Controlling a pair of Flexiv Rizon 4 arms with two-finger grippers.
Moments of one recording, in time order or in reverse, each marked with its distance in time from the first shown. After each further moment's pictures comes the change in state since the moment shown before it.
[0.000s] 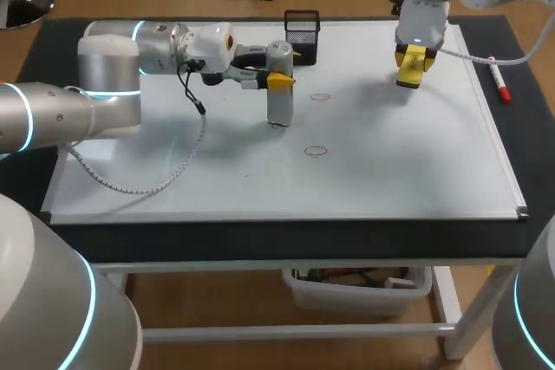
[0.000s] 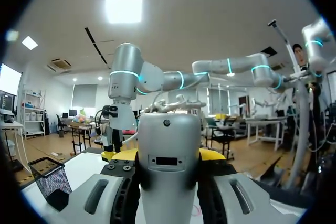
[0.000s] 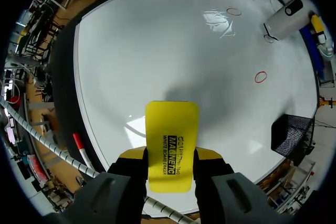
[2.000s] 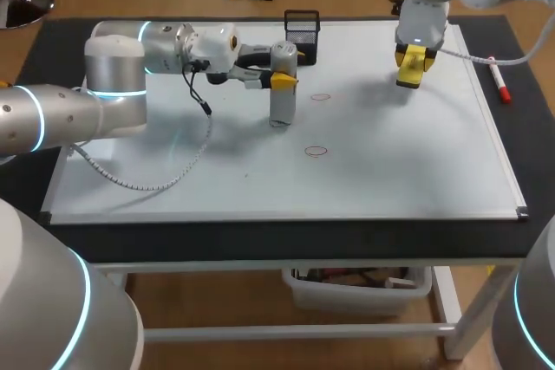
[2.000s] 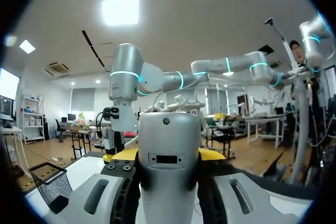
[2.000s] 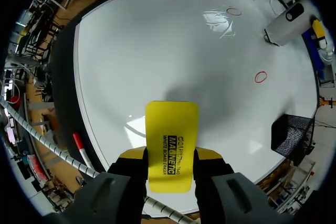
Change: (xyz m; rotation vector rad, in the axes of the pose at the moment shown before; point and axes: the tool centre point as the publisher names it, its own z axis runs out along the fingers) left arm -0.012 -0.001 0.003 0.020 0.010 0.037; right arm 0.000 0.000 0.000 0.000 0.000 0.000
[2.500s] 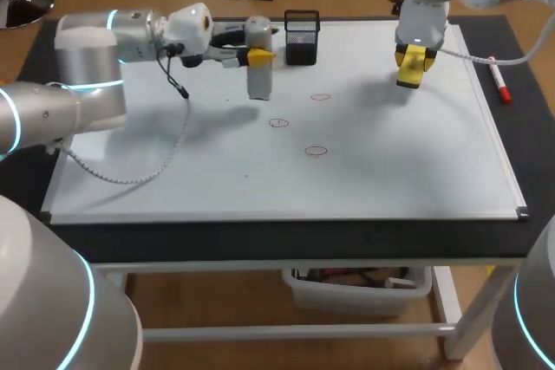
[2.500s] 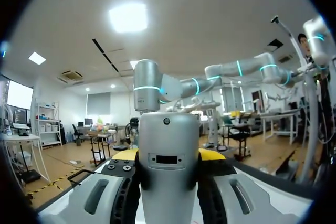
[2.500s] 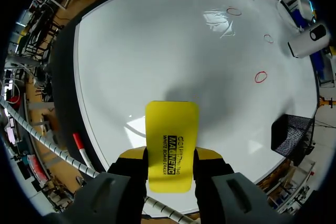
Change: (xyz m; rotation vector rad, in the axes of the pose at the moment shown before) left arm -0.031 -0.034 -0.061 -0.010 -0.148 0.052; right arm 0.000 0.000 0.000 0.000 0.000 0.000
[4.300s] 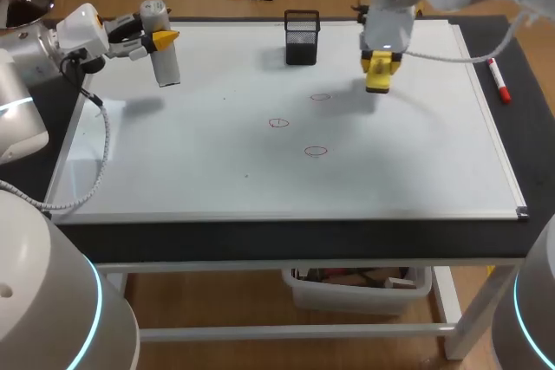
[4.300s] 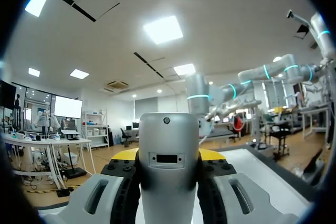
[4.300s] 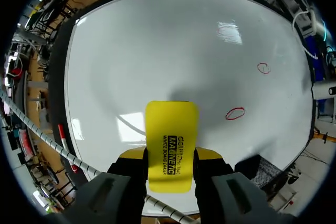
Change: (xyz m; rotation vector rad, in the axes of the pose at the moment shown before) left arm -0.022 -0.044 -0.183 0.005 -0.406 0.075; right arm -0.078 0.053 -0.008 0.001 -0.013 -0.205
